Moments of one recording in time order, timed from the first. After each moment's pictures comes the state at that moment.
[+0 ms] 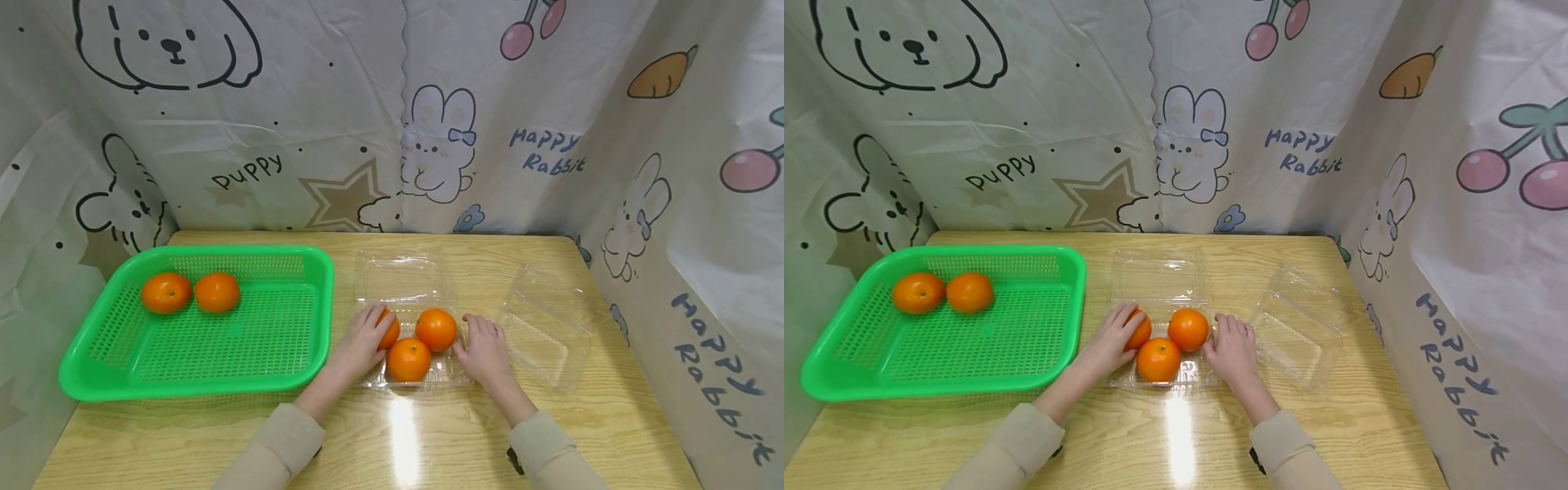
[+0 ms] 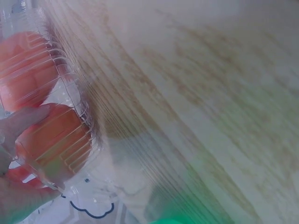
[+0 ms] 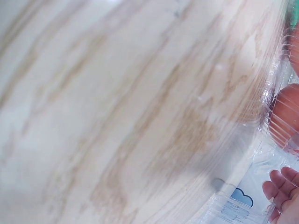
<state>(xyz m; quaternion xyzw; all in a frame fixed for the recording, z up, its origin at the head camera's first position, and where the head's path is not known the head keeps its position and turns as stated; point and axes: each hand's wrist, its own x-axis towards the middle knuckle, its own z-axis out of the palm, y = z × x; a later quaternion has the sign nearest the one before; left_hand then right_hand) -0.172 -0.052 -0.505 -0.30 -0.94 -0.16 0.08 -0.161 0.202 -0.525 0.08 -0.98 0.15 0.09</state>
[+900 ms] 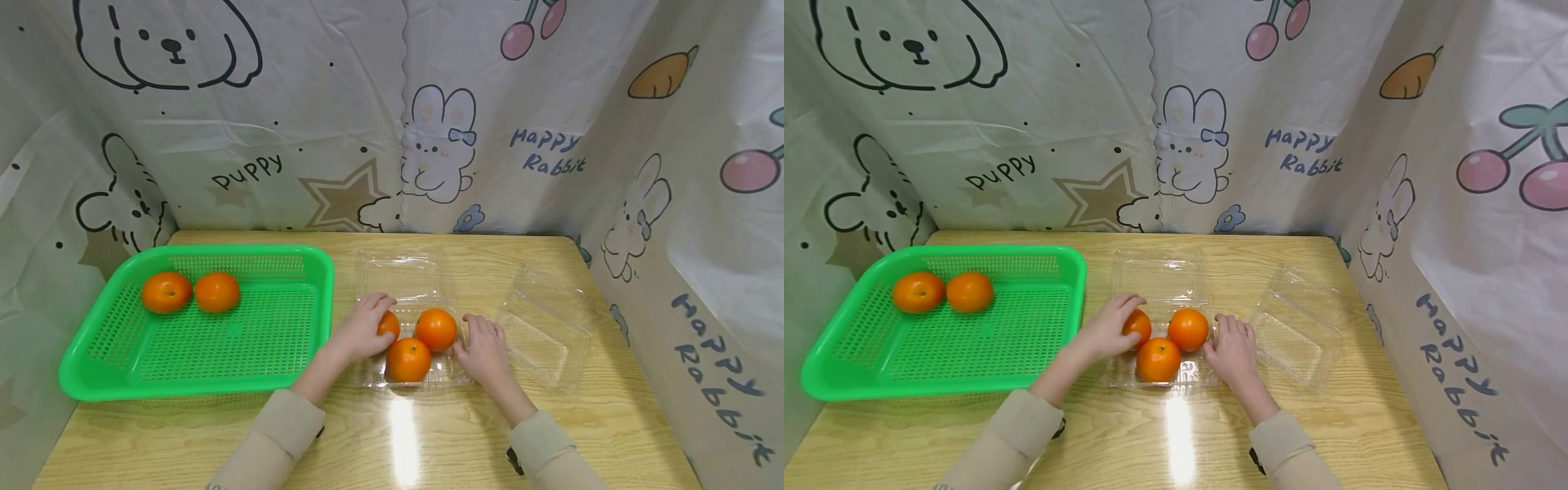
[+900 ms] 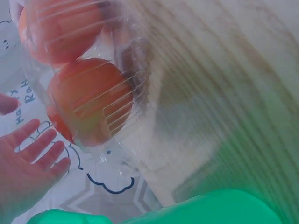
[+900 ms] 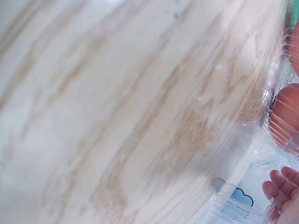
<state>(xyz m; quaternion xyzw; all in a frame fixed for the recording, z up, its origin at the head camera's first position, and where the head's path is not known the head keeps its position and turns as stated) -0.188 -0.053 -0.467 -0.25 -0.94 -0.25 -0.03 -0.162 0.203 -0.525 0.08 -0.98 0.15 0.08</state>
